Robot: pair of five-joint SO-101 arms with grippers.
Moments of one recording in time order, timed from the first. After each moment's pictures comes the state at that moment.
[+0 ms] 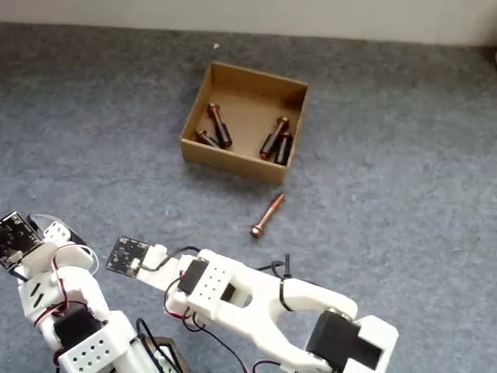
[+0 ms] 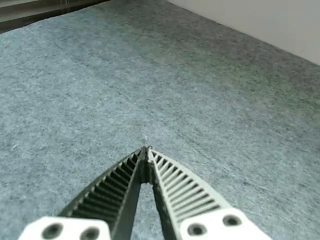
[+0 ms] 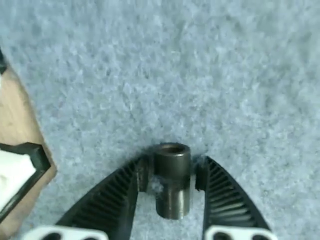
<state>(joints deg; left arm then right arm) -41.3 -103.8 96.0 38.6 11.6 -68.5 -0.6 39.7 44.2 12.1</state>
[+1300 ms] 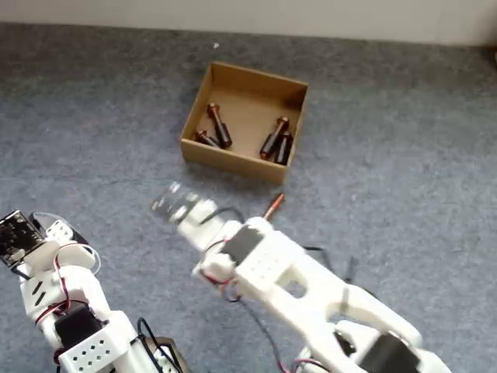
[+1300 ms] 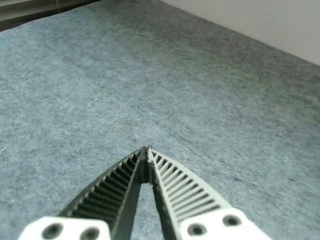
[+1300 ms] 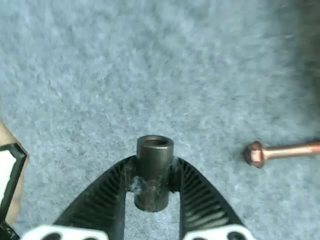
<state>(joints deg) -39.5 -103.8 96.0 38.6 11.6 -52.7 -26.9 40.3 62.6 7.0</state>
